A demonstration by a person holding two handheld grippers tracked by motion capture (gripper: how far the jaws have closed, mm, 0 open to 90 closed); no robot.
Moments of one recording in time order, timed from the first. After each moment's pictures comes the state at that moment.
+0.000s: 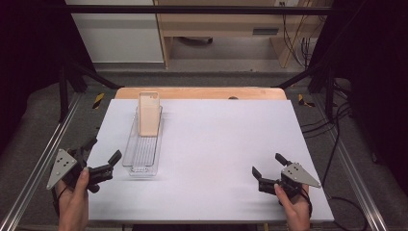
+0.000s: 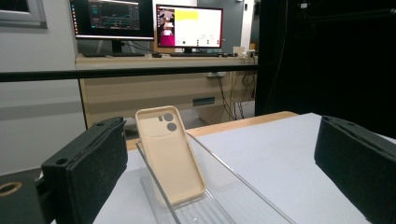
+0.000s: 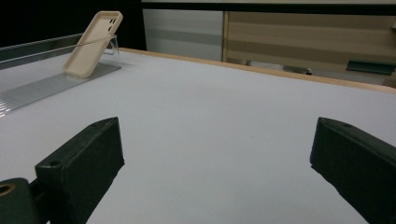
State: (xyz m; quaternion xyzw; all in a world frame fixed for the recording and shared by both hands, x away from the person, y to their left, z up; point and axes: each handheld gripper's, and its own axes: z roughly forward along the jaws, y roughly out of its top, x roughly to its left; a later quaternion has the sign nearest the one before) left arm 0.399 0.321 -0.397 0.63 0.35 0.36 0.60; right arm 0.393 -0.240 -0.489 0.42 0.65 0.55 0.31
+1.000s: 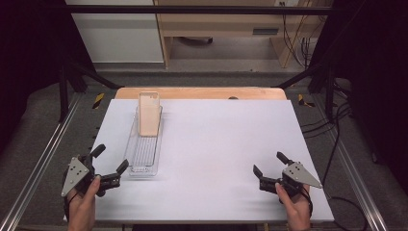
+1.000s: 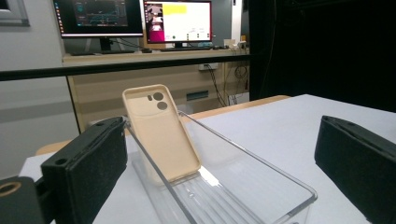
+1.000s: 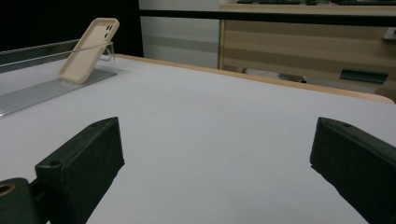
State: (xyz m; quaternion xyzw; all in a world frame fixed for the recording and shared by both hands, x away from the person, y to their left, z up) left arm 0.402 0.318 -0.442 0.64 0.32 0.35 0.60; right arm 0.396 -0.243 -0.490 0.41 0.64 0.56 0.33
